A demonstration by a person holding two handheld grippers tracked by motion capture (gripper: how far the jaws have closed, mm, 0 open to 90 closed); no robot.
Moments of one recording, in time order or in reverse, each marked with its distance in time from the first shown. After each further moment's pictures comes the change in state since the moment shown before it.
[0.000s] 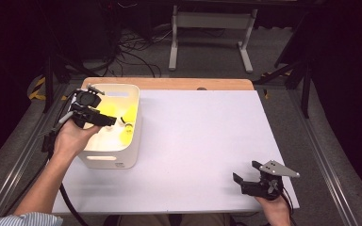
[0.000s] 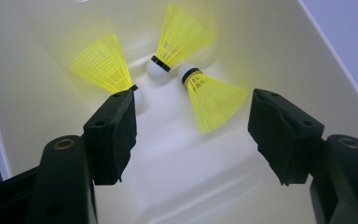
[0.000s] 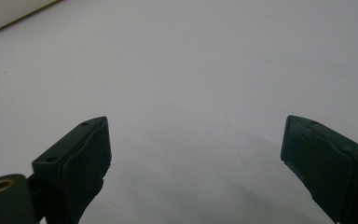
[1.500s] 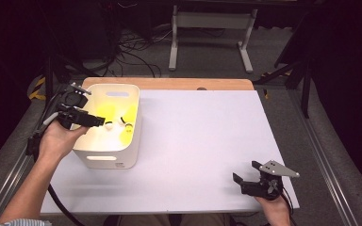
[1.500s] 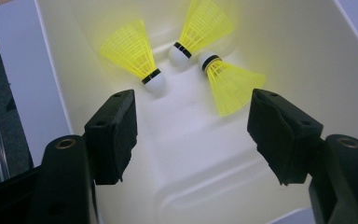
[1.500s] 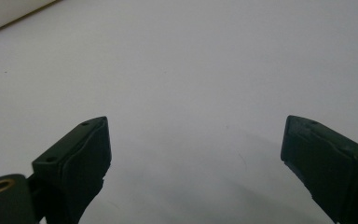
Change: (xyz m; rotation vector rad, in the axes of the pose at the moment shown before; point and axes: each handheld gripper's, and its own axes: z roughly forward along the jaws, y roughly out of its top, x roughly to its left) left arm 0.019 -0.013 -0.019 0.004 0.018 -0.038; right arm 0.000 0.000 0.000 0.003 0.001 -0.001
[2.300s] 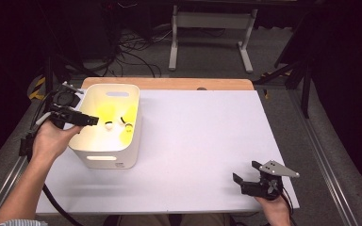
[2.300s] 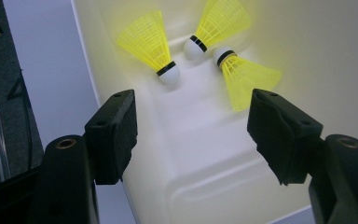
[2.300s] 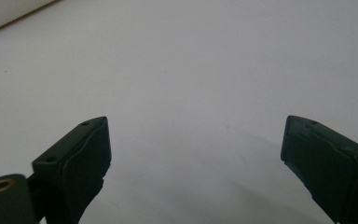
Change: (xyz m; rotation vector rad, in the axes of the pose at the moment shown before) left arm 0.017 -0.005 -0.003 0.009 0.005 -0.045; right arm 0.000 0.000 0.000 0.003 -0.001 -0.001
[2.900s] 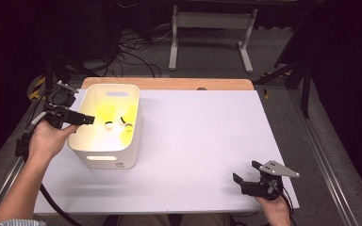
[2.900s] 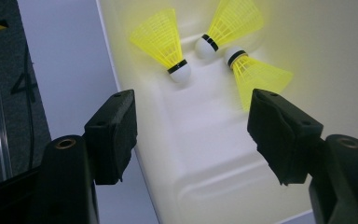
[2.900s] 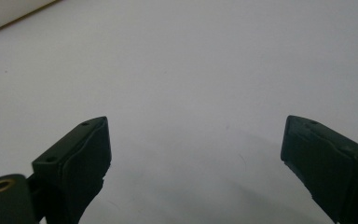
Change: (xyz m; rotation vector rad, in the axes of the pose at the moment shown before) left arm 0.010 -0.002 -0.001 0.000 0.012 -0.031; right arm 0.000 0.000 0.000 -0.004 0.002 -0.001
